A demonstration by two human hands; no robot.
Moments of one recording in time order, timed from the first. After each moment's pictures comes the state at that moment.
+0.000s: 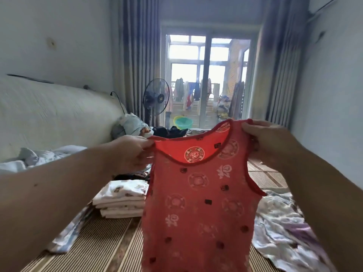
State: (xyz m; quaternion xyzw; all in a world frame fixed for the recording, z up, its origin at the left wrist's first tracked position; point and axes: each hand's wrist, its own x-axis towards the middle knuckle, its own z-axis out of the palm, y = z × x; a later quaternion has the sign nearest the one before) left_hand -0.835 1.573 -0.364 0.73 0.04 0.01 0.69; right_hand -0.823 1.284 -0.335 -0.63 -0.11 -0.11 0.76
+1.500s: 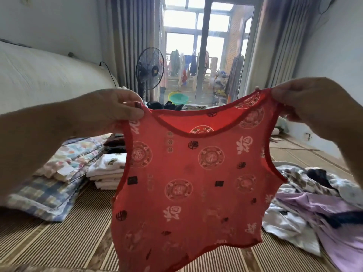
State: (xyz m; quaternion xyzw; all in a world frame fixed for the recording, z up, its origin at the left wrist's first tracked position) left_hand -0.846 1.620 -0.359 0.79 -0.21 -0.02 0.58; right_hand -0.853 1.241 -0.330 -0.83 -0.13 -0.25 0.48
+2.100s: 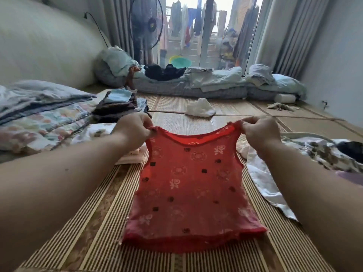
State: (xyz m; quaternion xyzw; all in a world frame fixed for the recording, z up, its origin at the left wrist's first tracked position) left_hand -0.698 1.582 -0.530 0.94 0.00 0.19 0.29; right_hand -0.671 1.277 -0.525 -0.85 0.05 -0.21 0.47
